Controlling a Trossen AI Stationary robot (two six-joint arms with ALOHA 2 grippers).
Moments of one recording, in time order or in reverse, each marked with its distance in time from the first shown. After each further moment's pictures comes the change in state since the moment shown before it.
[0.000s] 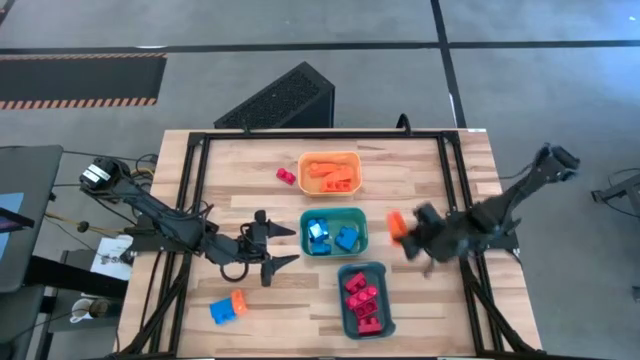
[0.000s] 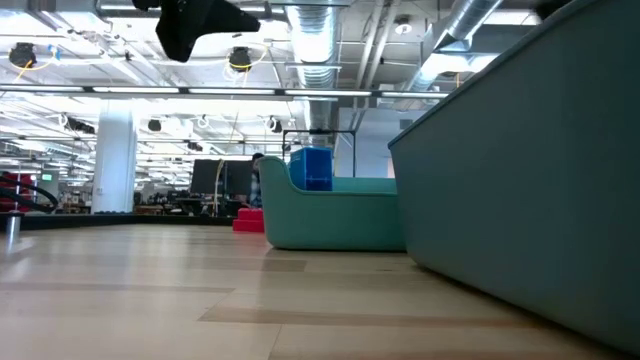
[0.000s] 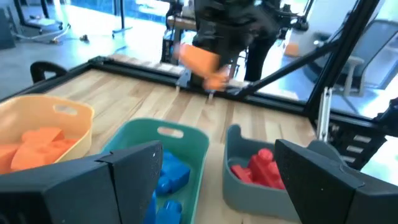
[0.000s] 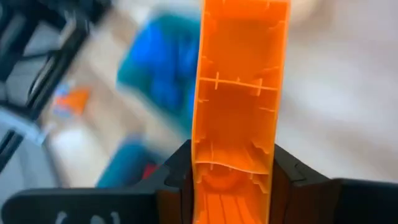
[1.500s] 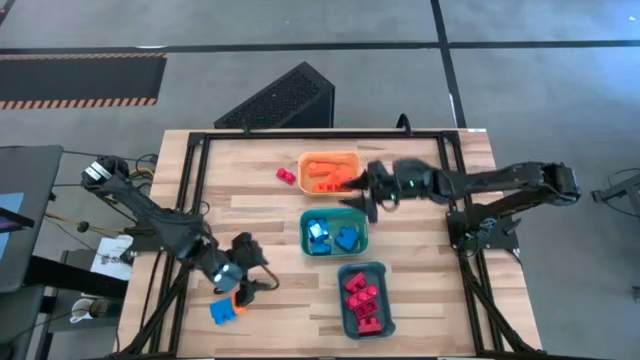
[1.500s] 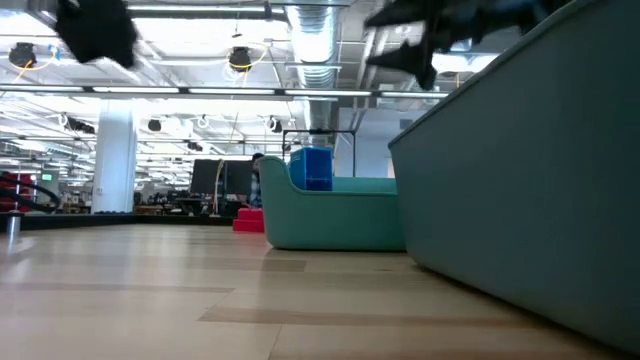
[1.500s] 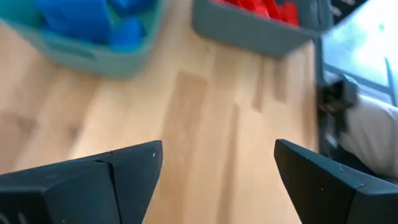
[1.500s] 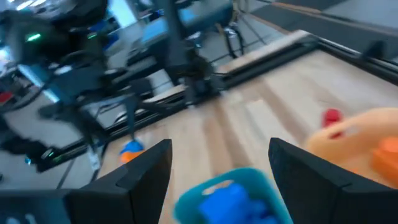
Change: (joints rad) left arm -0.130 -0.001 0.269 -0.919 0.309 -0.483; right arm -0.706 0.250 0.032 0.928 -0.632 -1.069
